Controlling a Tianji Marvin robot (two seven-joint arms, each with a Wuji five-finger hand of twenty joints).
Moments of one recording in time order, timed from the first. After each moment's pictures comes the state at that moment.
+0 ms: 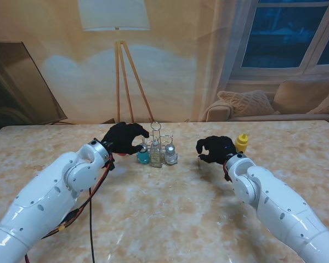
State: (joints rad) left arm 1.13 -1.09 -1.02 -1.30 0.85 -0.29 0.07; right arm -1.12 -1.09 0.88 -1.16 -0.90 -0.04 -0.20; left_hand 0.67 -0.56 0.84 -0.17 0.68 0.16 0.39 0.46 0.61 0.27 0.39 0.41 0.66 0.23 0.45 0.70 0.35 0.27 0.94 0.61; right_hand 0.63 -0.49 0.77 -0.22 0.62 -0.28 0.92 0.54 0.82 0.02 0.61 0.55 0.97 -0.05 0.63 0.56 0.56 0.18 1.11 0.46
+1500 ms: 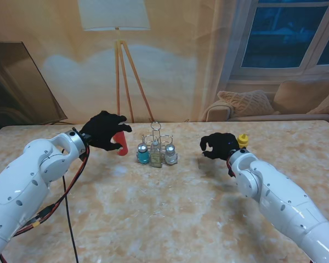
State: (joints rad) left arm 1.14 -1.02 -1.18 -1.33 1.11 -0.48 -0.01; right arm -1.05 -1.10 0.85 -1.07 -0.88 -0.06 -0.20; left_hand 0.56 -0.54 0.77 -0.16 0.59 0.11 0.24 0.43 0.46 0.27 0.20 0.33 0.42 0.29 0.25 0.52 0.17 0.30 0.71 0.56; right_hand 0.63 -0.49 0.77 -0.22 0.62 -0.28 0.92 0.54 0.82 0.02 0.61 0.55 0.97 -0.05 0.63 0.56 0.56 0.18 1.11 0.46
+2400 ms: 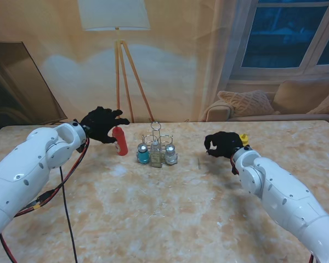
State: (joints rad) left arm 0.92 -1.00 -0.97 -1.11 1.09 -0.40 -0.01; right arm -1.01 -1.10 0.83 -0.99 -0.84 -0.08 -0.20; left_hand 0.55 -0.51 0.75 -0.16 0.40 0.06 0.14 0.37 0.30 0.25 0.14 0.27 0.34 0.34 0.21 0.47 0.15 0.32 0.65 0.56; right_hand 0.63 -0.49 0.77 -0.22 0.62 -0.28 0.92 0.54 0.82 0.02 0.61 0.55 0.97 -0.05 0.63 0.56 0.56 0.18 1.11 0.46
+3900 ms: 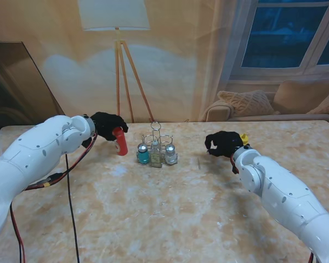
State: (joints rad) left arm 0.56 -1.10 -0.45 -0.67 0.74 -0.37 0.00; right arm -0.99 -1.10 0.82 -0.98 -0.83 -0.07 -0.18; left_hand 0.67 -0.61 0.92 -0.16 0.51 0.00 0.43 0.45 0.45 0.14 0.34 0.34 0.76 0.18 0.49 0.72 0.54 0.18 0.97 0.66; right_hand 0.63 -0.49 0.78 -0.22 0.62 -0.29 0.92 0.54 0.82 0.02 0.61 0.55 0.97 -0.05 0.63 0.56 0.56 0.18 1.11 0.46
